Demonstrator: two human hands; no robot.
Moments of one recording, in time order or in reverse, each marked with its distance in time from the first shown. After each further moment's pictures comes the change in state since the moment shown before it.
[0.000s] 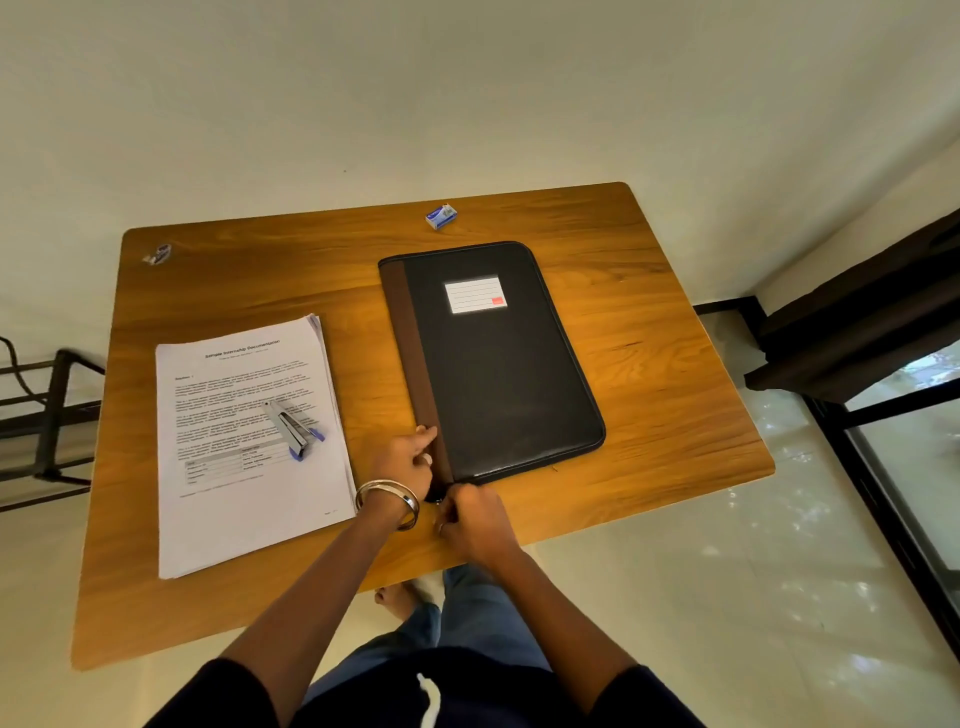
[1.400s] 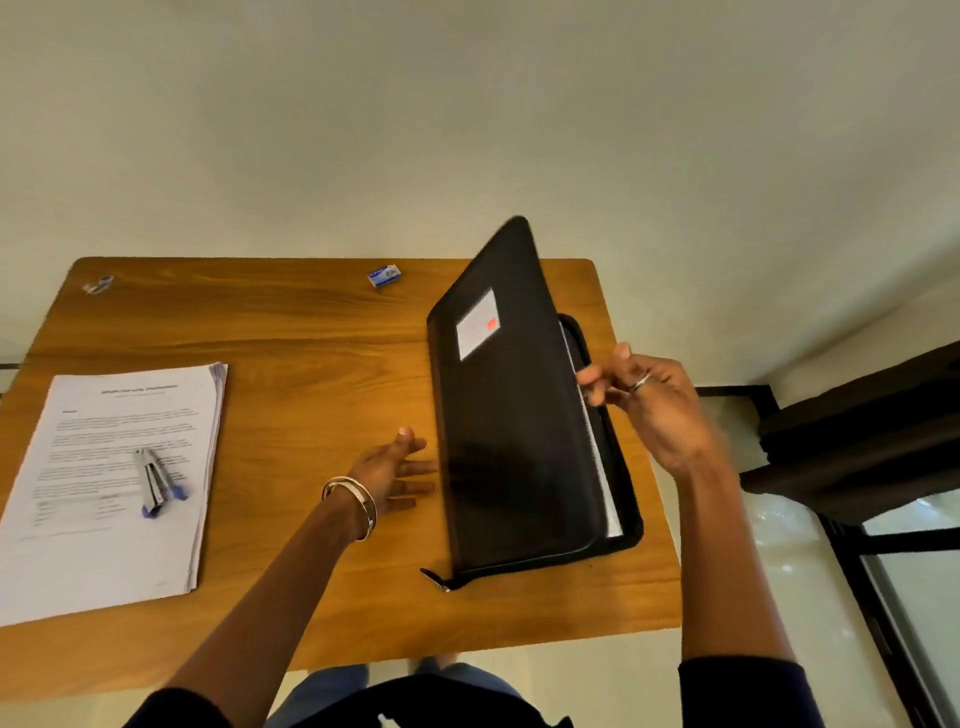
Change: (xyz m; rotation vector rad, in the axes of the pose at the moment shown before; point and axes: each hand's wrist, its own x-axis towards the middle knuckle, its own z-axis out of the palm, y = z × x) left_hand 0.065 0.155 0.078 -0.746 -0.158 -0.387; right_hand 0.025 0.162 -0.369 0.947 0.239 -0.311
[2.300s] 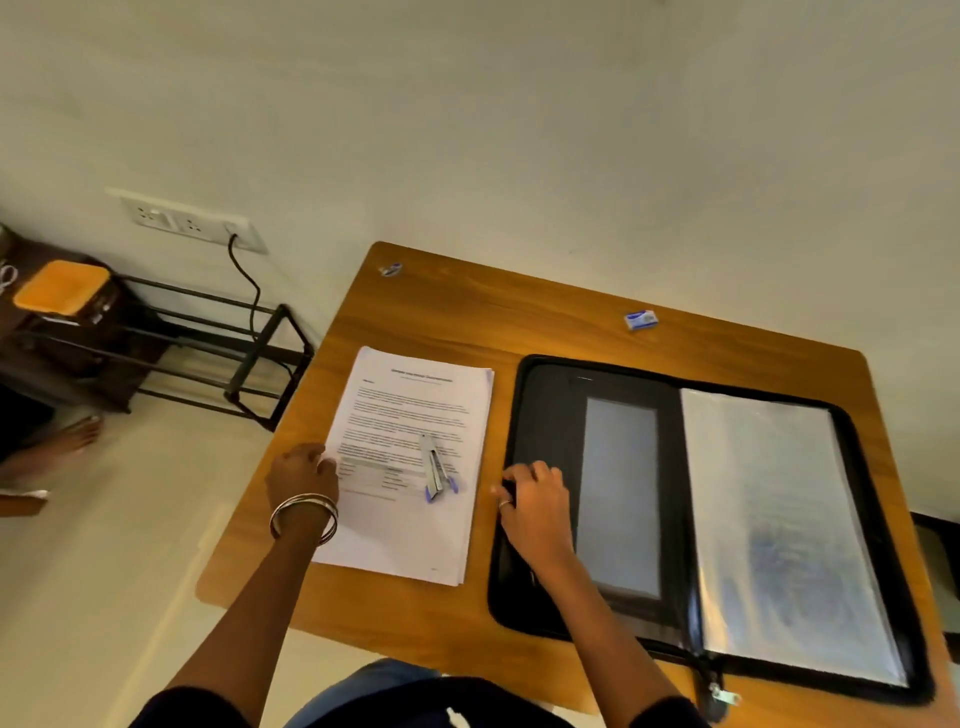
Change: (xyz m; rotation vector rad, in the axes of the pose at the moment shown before) left_hand -0.035 -0.067 -0.382 0.442 1.042 0.152; right_hand 0.004 0.164 0.400 -1.149 -0.223 -0.075
